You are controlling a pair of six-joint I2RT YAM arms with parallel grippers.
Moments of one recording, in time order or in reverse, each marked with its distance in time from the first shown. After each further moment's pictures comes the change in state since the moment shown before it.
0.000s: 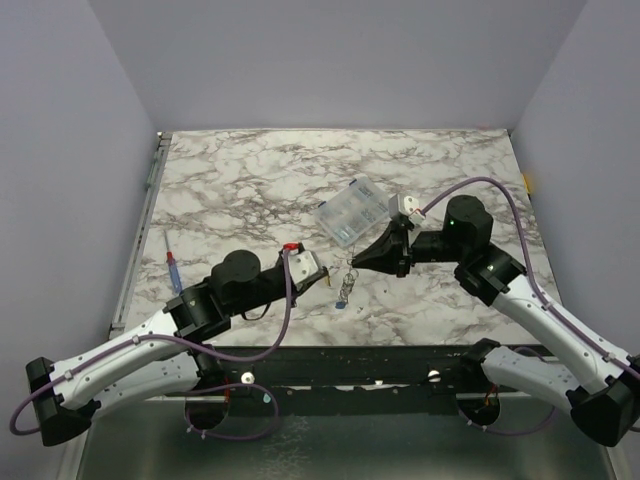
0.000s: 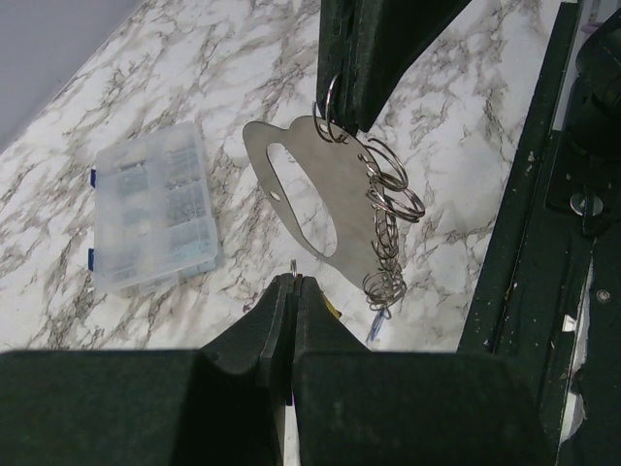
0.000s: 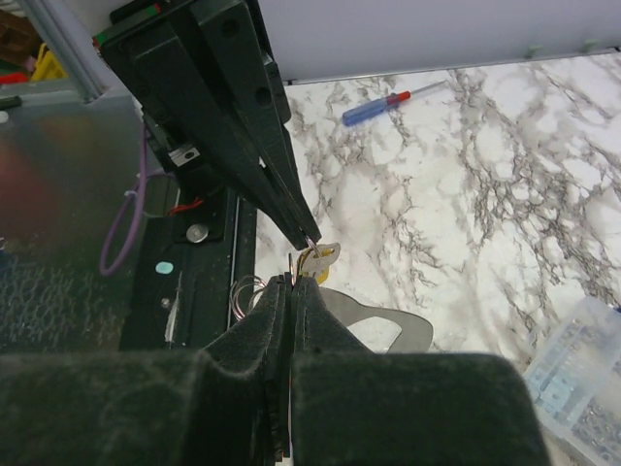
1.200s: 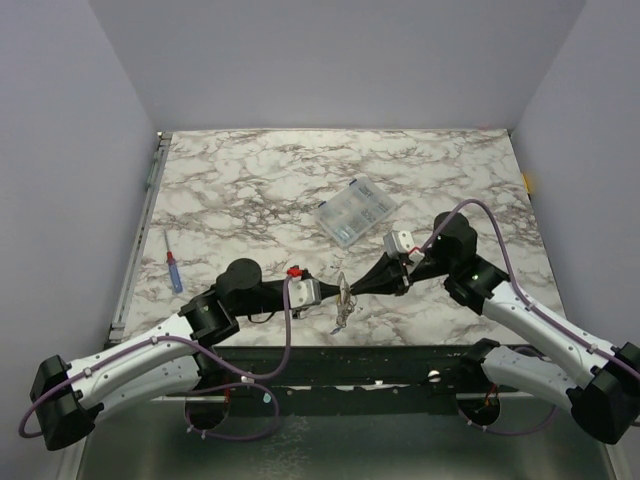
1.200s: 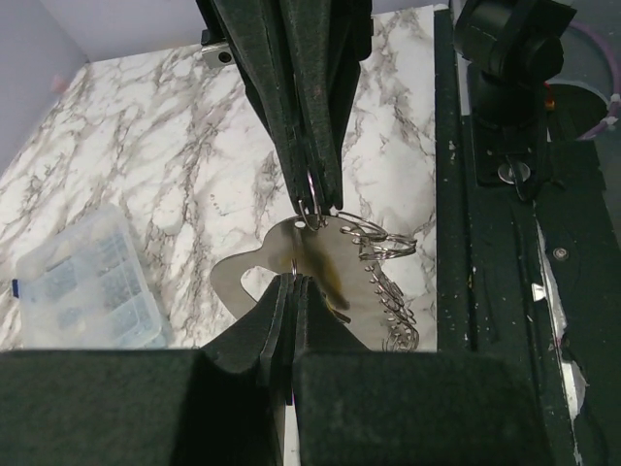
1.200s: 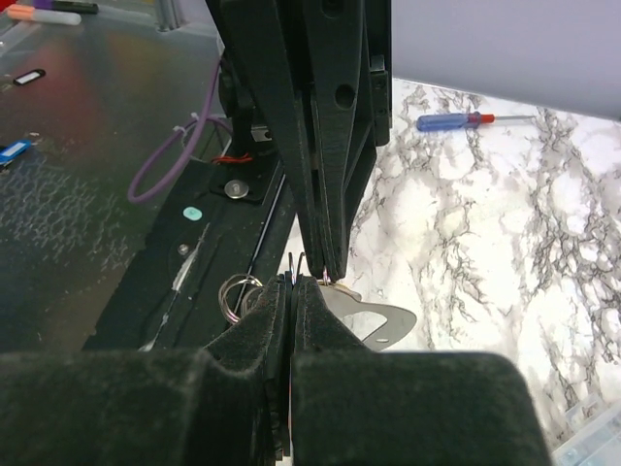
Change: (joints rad) left arm 0.050 -0.004 -0.204 0.297 0.324 0.128; right arm 0.020 0.016 -0.175 0.147 -0.249 -0.221
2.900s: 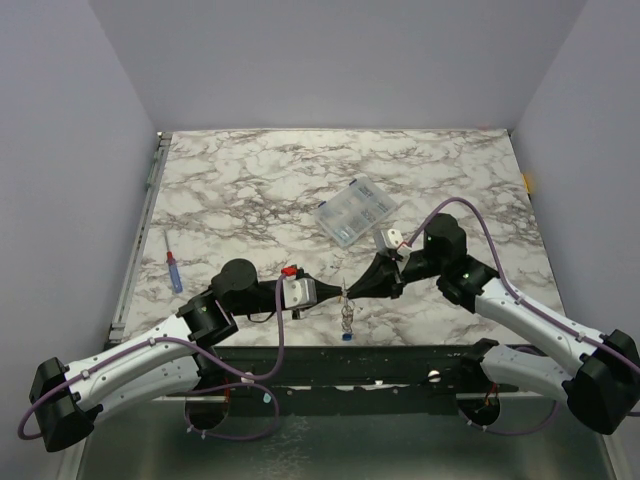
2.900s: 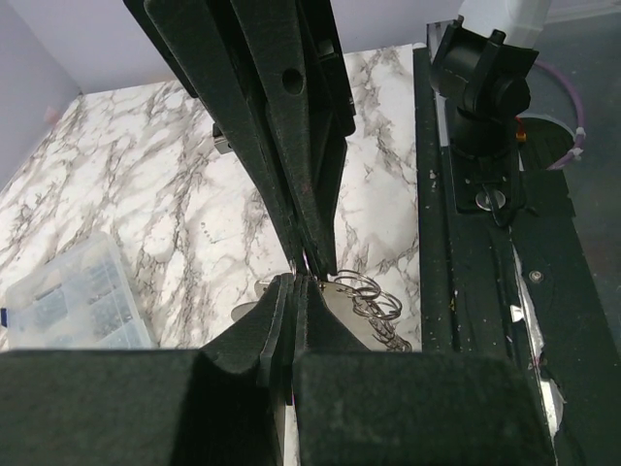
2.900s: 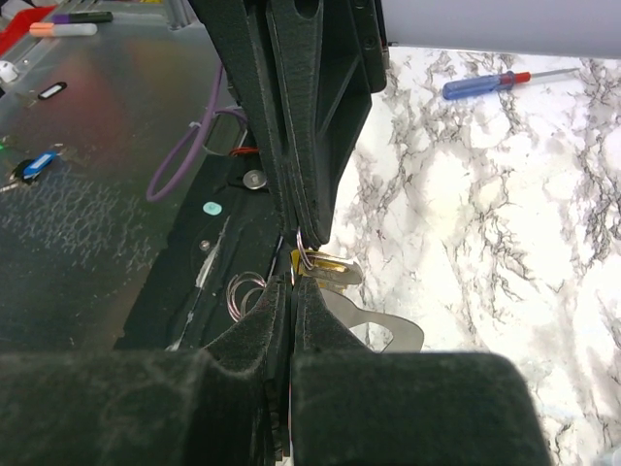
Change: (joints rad) left arm 0.000 -0.007 0.003 0.044 0.048 -0.055; right arm 0.013 0.064 -0.033 0.045 0.006 0.093
